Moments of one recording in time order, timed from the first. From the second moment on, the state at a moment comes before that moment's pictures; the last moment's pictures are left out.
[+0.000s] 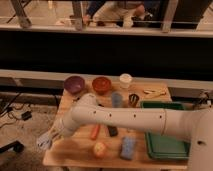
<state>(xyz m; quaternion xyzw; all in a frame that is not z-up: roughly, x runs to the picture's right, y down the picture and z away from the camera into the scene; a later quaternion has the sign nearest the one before) -0.244 0.200 0.667 -0.15 -0.47 -0.33 0.80</state>
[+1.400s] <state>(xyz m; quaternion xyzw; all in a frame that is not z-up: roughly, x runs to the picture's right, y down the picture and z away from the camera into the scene) -0.248 0.116 0.678 -0.11 -0.45 -0.34 0.82</state>
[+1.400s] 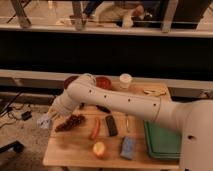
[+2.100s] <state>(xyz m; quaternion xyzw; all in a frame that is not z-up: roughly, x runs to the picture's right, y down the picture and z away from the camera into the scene) -0.245 0.022 0.759 -0.05 -0.44 -0.32 0.84</state>
